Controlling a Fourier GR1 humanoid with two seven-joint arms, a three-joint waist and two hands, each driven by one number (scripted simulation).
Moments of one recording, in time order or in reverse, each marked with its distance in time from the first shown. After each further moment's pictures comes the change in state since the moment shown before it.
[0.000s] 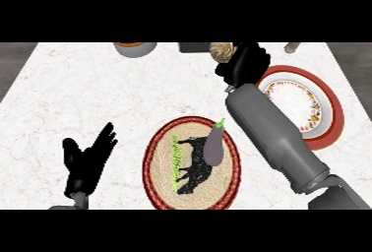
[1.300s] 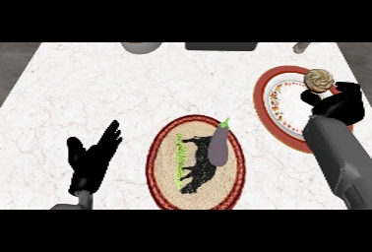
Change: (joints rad) left arm -0.011 -0.018 -0.016 -0.018 -0.010 -0.018 0.005; right arm 0.335 -0.243 -0.445 0.072 -0.036 -0.316 -0.063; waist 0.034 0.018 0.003
